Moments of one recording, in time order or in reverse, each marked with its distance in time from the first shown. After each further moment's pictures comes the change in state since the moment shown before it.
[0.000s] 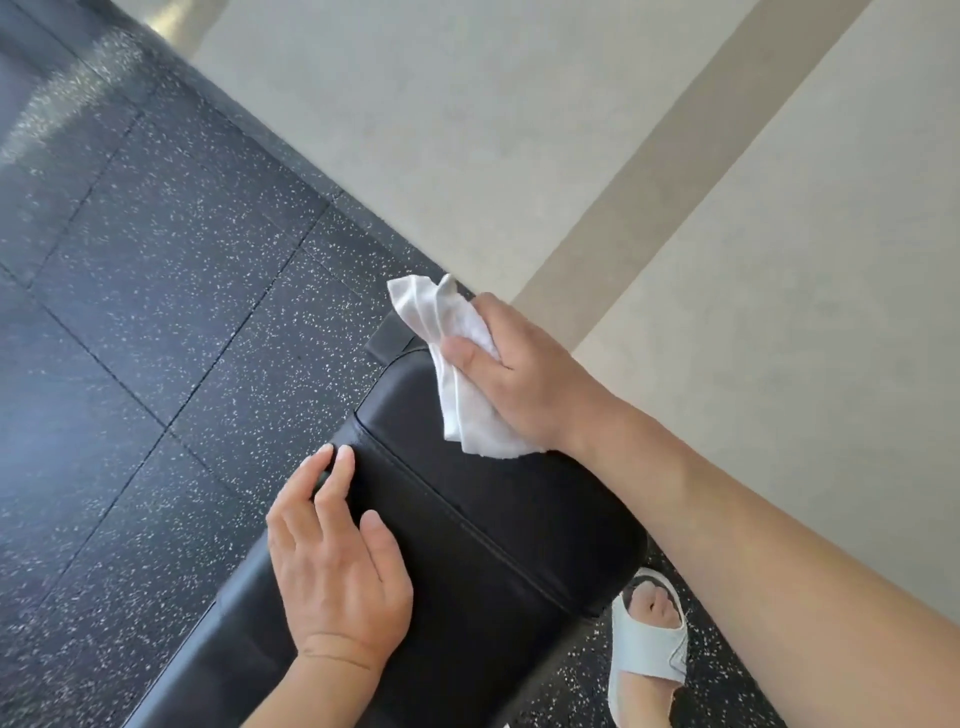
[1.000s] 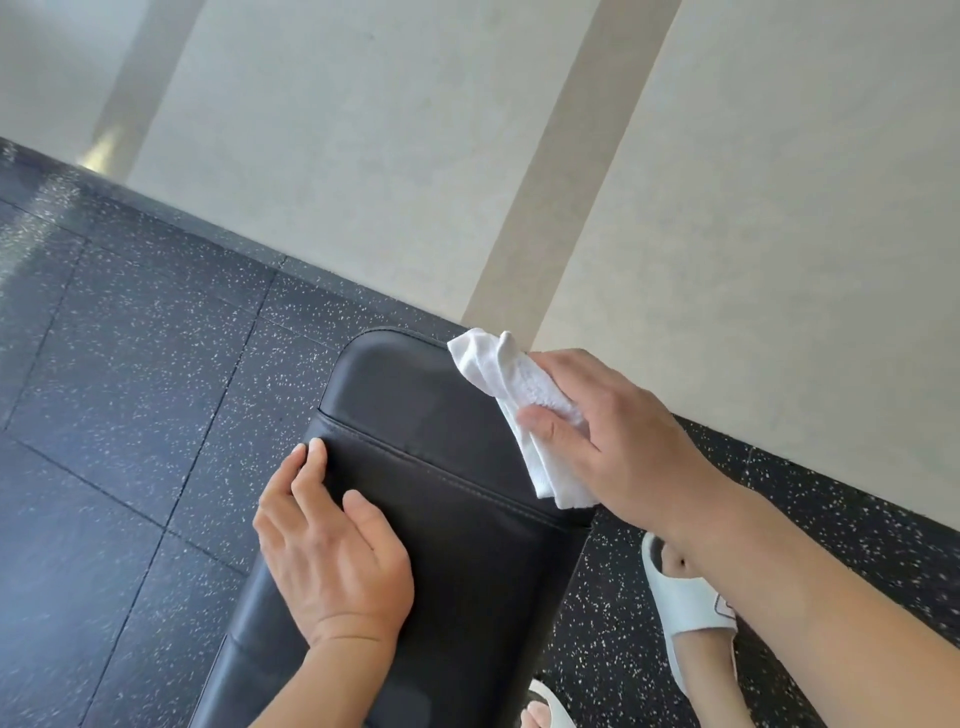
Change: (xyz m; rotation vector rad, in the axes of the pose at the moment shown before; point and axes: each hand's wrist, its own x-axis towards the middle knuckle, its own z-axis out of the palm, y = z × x) left_hand 0.001 -0.002 0.003 -0.014 0.040 0.032; right_hand -0.149 0.047 0.014 -0.159 0.346 0.014
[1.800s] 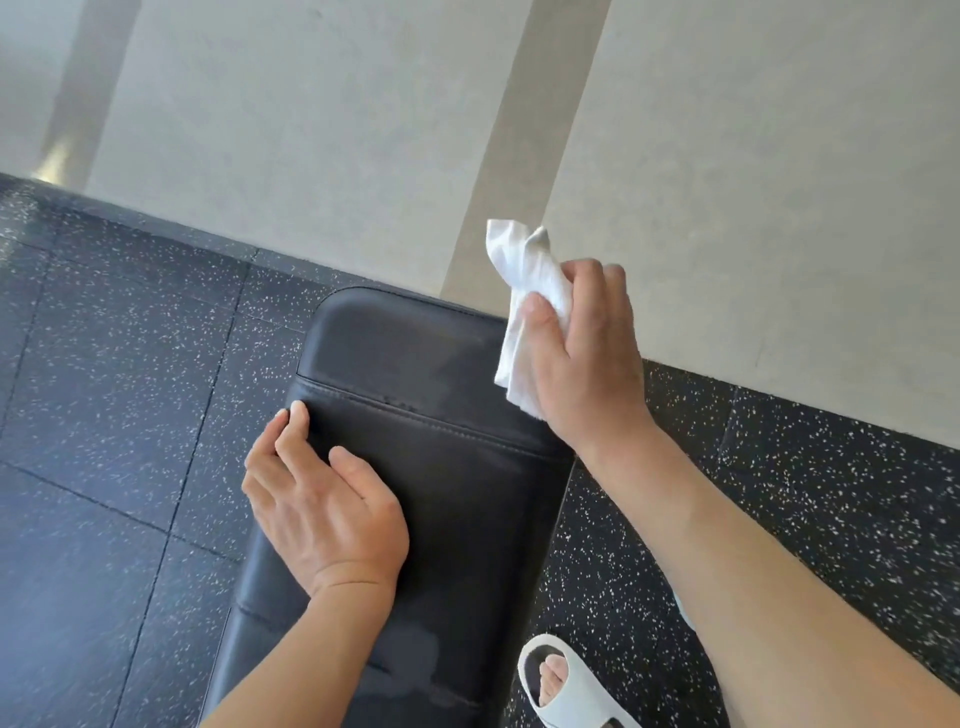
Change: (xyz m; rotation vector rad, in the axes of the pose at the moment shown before) left_hand 0.001 0.001 -0.002 -0.008 0.017 0.015; right_hand 0.007 0.000 0.043 0.076 0.612 0.233
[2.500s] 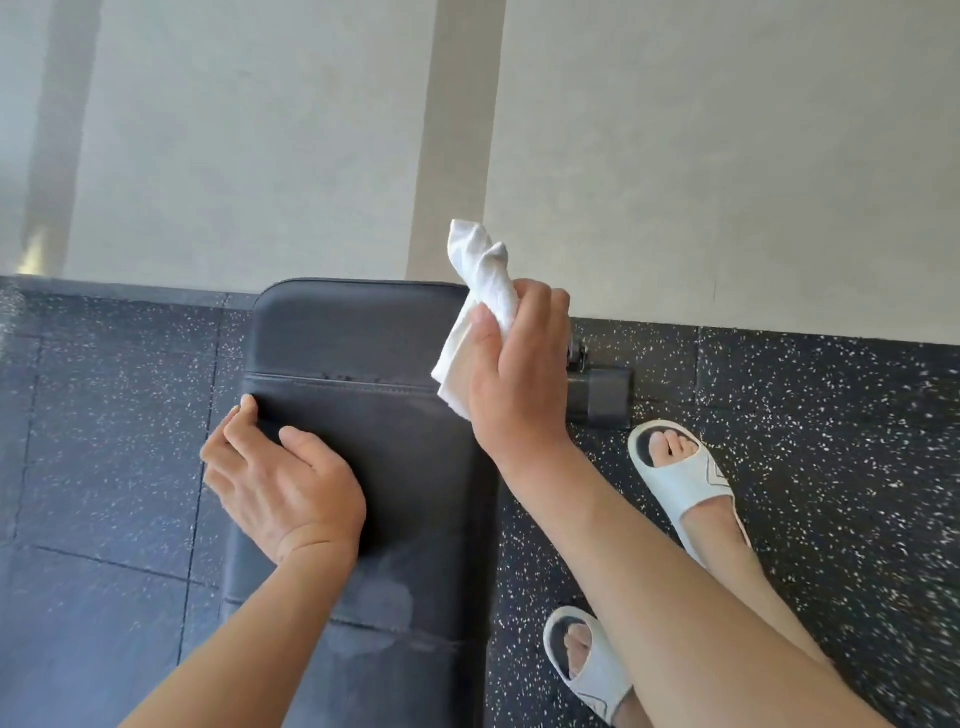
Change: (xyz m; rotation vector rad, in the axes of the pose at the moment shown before) left_hand -0.001 0.006 -0.004 0.005 -0.006 -0.023; right_hand -0.063 0.016 0.014 0.198 0.312 0.086
